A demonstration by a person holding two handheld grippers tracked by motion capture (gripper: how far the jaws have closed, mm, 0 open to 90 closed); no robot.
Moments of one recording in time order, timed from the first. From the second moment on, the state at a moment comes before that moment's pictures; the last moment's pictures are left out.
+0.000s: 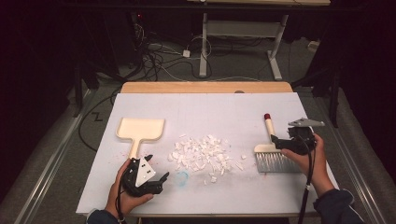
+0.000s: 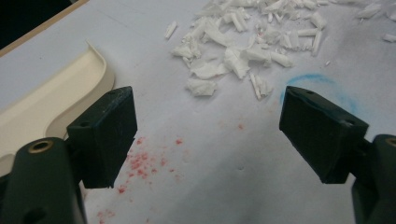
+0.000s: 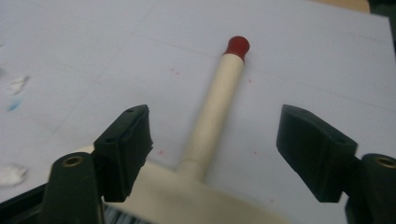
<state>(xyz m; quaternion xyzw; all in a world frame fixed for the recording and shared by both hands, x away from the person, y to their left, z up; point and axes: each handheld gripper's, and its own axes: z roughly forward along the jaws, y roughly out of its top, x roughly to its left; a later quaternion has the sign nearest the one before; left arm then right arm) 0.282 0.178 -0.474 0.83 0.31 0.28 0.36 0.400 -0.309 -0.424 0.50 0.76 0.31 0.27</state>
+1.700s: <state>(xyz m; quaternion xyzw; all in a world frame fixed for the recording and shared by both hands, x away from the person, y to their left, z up) 0.278 0.177 -0.473 0.84 0.31 0.27 0.36 0.389 -0.324 -0.411 0.47 0.74 0.41 0.26</state>
